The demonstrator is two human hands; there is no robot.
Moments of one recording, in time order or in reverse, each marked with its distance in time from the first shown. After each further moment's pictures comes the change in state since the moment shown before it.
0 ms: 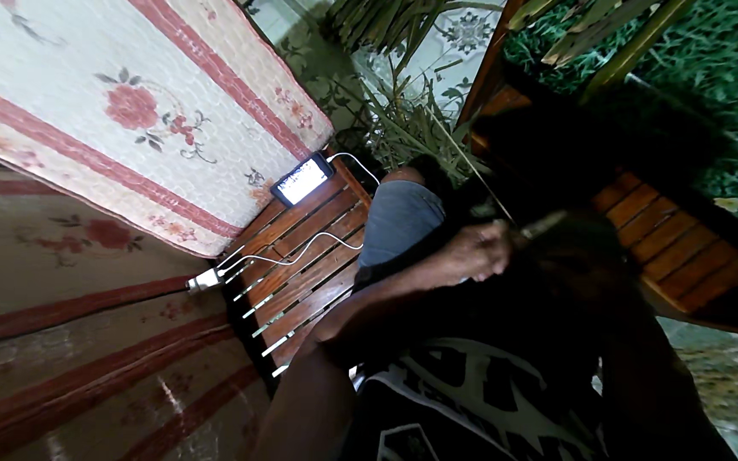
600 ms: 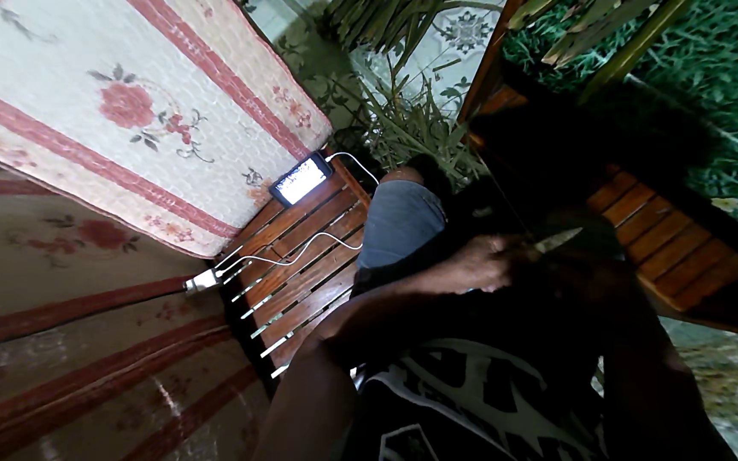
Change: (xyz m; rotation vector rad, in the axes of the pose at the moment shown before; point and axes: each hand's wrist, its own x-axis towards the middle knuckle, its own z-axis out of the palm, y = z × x) left_hand 0.001 -0.004 0.011 -0.009 -0.053 -0.019; right_hand -0.005 0.006 -0.005 0.106 0.019 0.030
